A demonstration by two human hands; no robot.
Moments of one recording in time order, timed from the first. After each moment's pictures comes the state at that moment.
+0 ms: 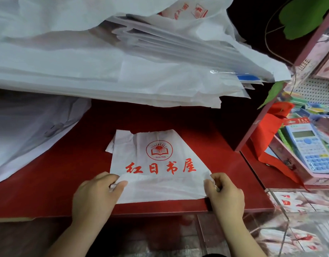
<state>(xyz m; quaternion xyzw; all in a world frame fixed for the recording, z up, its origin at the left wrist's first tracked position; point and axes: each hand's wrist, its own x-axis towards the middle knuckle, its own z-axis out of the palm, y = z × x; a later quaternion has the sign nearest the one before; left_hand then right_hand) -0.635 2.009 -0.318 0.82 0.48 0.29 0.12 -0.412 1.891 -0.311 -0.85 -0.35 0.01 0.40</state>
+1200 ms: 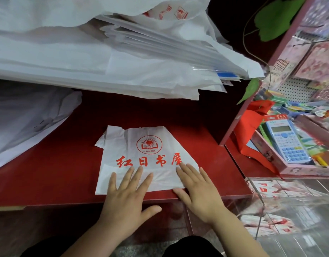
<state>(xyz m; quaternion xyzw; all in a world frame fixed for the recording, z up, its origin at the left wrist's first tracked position) -0.594 1.961 -0.331 0.93 0.37 0.00 0.05 -0.410 1.877 -0.314 -0.77 -0.64 -0.04 0.03</state>
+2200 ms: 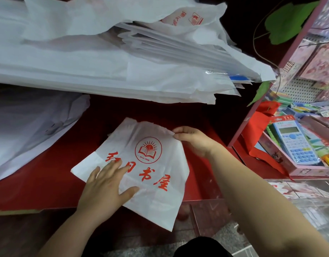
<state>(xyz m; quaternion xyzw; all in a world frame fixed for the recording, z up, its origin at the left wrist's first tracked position) -0.641 2.010 -0.313 0.89 0.44 0.07 0.12 -0.386 1.993 -0.252 -0.65 -0.44 0.42 0.45</state>
